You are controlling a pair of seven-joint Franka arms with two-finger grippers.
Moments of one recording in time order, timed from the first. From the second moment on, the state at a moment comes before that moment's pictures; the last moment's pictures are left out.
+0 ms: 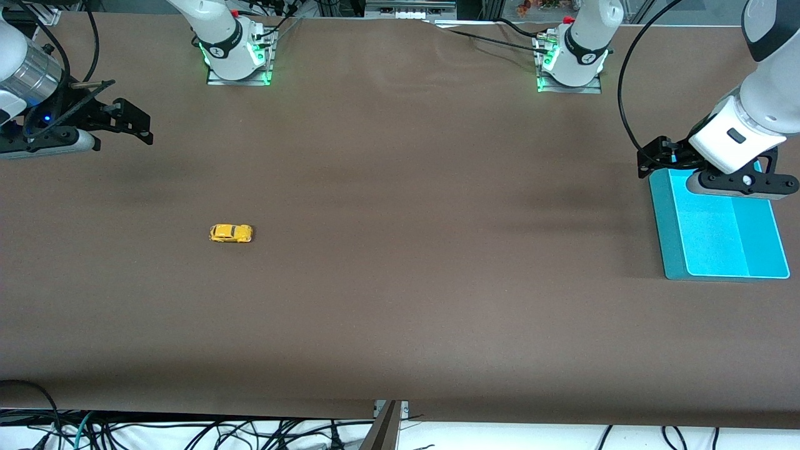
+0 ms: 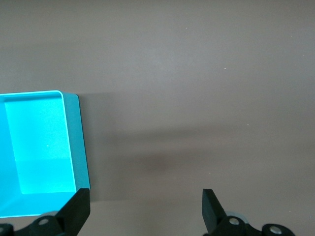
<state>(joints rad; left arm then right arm) -0.08 0.06 -0.02 -1.61 0.02 1.62 -0.03 0.00 -0.08 0.08 -1.75 0.03 1.64 -0.05</state>
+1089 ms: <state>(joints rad) -0.08 0.07 -0.02 -1.60 0.02 1.62 -0.03 0.02 0.00 0.08 -1.70 0.02 1.64 -0.05</state>
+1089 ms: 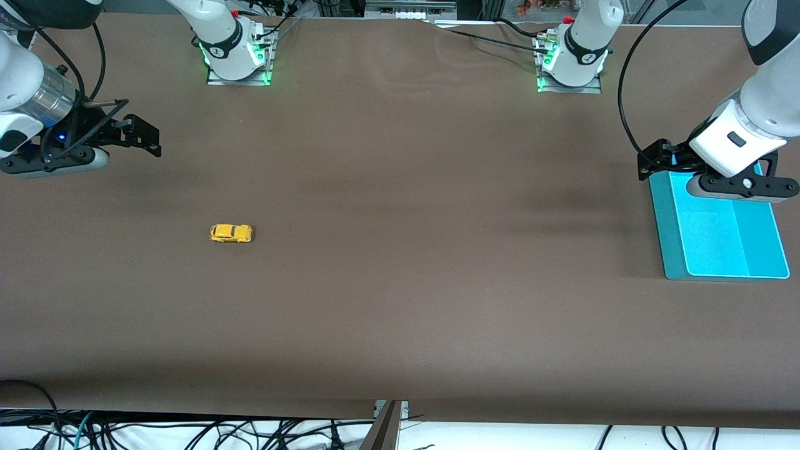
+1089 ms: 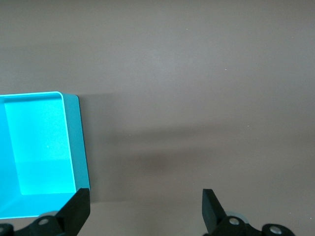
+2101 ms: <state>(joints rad) -0.08 0.07 -0.02 -1.60 0.02 1.62 -0.03 0.03 0.00 0.08 -1.70 0.01 1.62 -0.05</state>
